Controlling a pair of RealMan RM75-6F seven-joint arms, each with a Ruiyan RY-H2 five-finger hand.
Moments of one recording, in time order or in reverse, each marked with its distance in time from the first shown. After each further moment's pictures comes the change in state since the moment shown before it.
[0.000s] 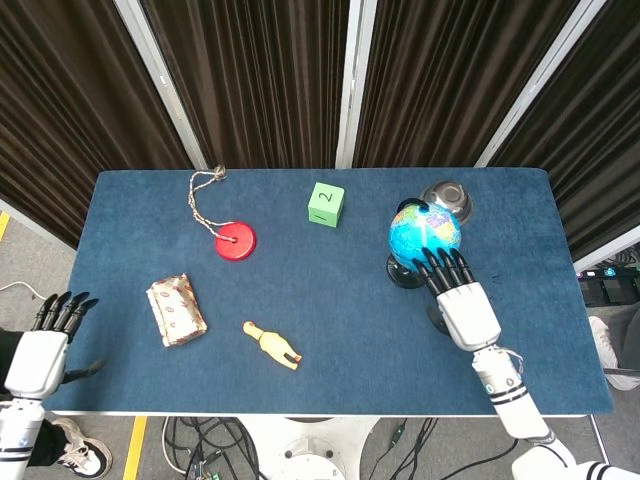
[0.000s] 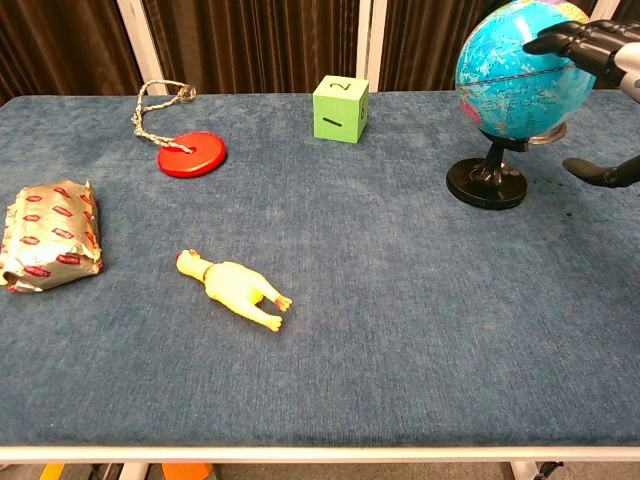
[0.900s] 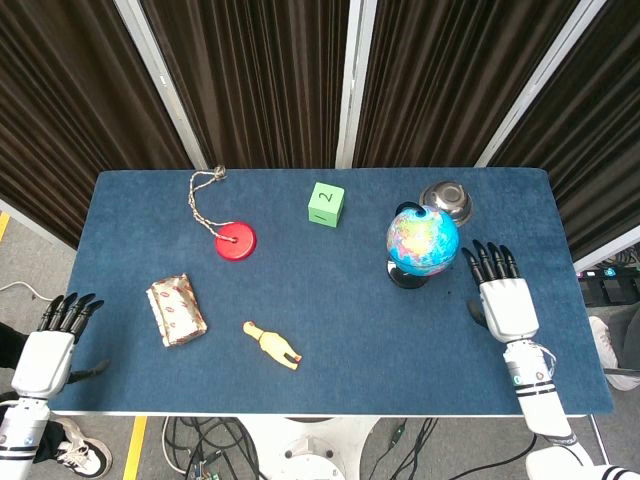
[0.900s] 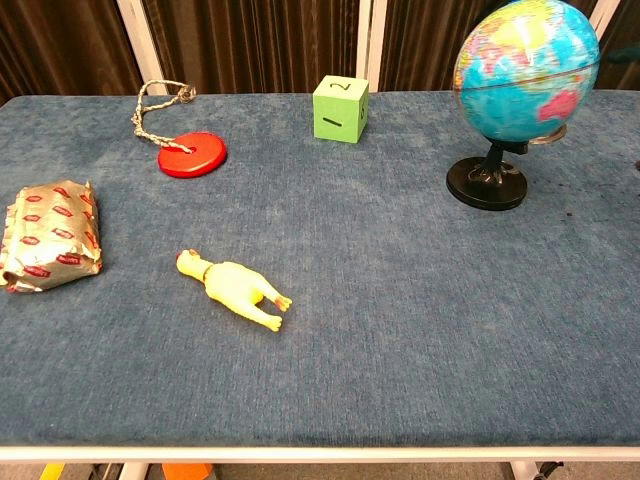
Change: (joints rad) left arm -0.008 -0.005 0.004 -0.013 -0.002 -0.022 0.028; right arm -0.043 0.039 0.024 0.053 0.188 0.008 0.033
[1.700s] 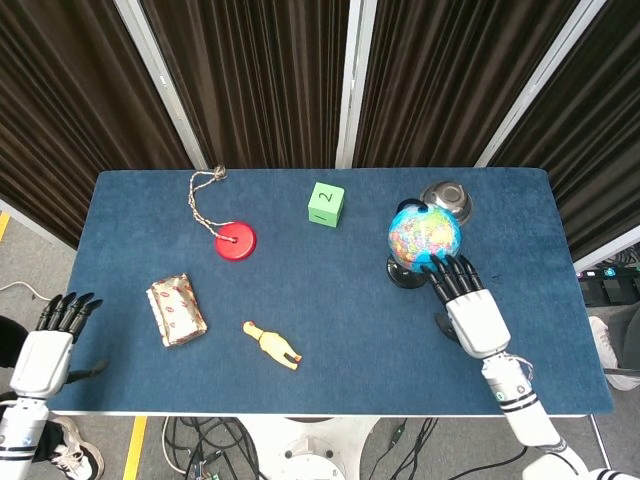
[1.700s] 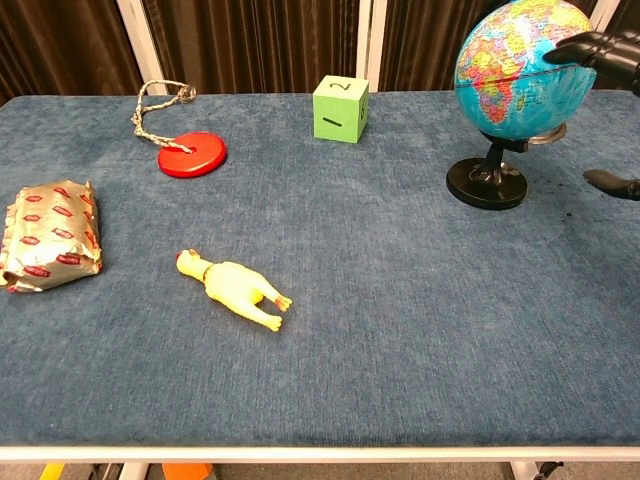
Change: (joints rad) left arm 0.002 0.004 -0.002 -0.002 0.000 0.008 -0.008; right arm 0.028 -0.017 -0.074 -0.024 -0.212 0.035 0.042
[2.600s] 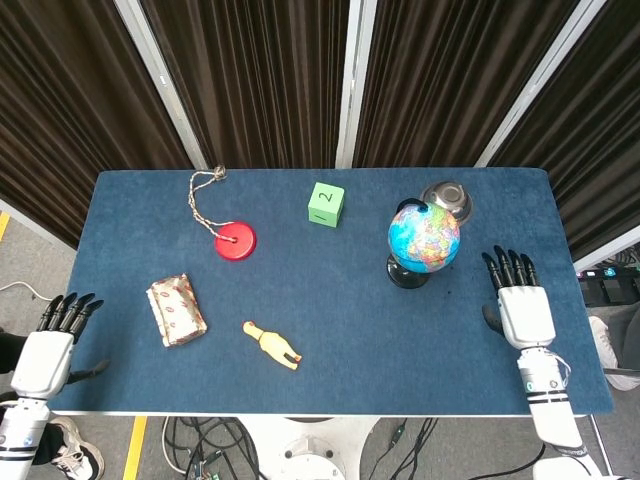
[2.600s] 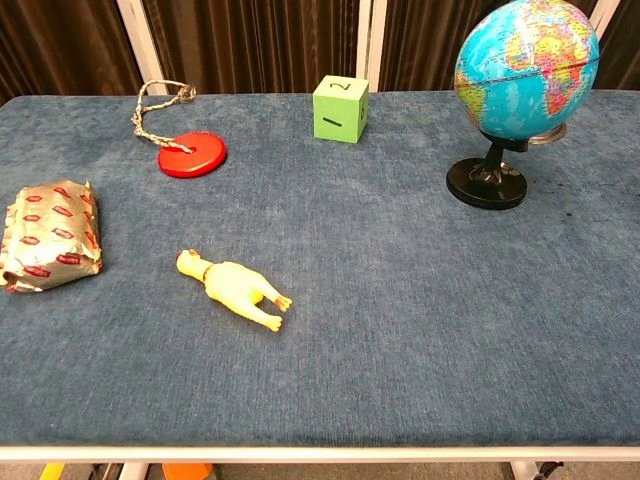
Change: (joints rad) left arm 0.000 -0.003 0.002 0.001 0.002 -0.003 0.004; right arm -0.067 0.035 0.054 0.012 0.246 -0.002 -0.015
